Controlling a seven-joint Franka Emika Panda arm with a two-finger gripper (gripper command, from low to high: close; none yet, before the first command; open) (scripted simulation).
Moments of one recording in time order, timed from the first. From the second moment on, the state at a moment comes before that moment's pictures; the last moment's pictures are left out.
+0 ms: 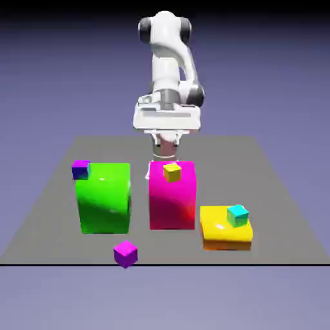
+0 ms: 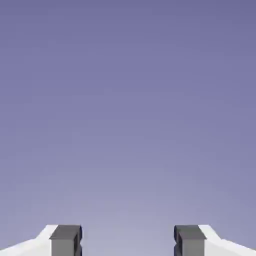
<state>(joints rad) 0.00 -0.53 0.00 -2.78 0.01 3.01 0.76</state>
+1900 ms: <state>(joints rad) -0.27 -0.21 -0.41 -2.17 -0.06 1.81 0.96</state>
